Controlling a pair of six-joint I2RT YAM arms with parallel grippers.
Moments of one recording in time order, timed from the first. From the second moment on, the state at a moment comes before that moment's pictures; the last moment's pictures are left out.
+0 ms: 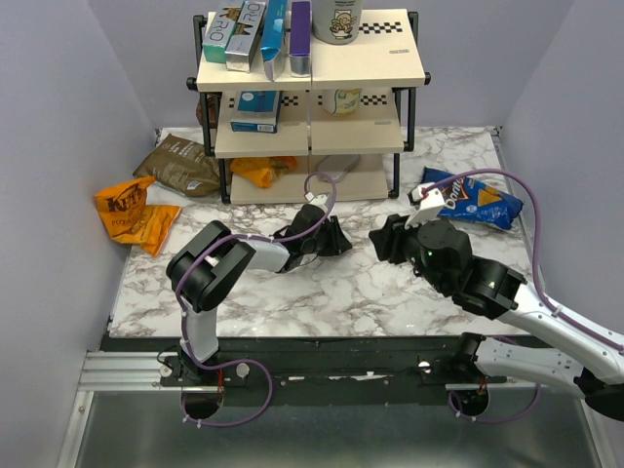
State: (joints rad) left arm -0.71 1.89 0.88 0.46 0.17 -0.74; right arm 0.98 0.88 0.94 -0.41 0.50 0.41
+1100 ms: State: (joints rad) left arm -0.63 1.04 0.65 -0.03 -0.15 -0.66; right arm 0.98 0.89 0.82 -0.38 0.53 0.44
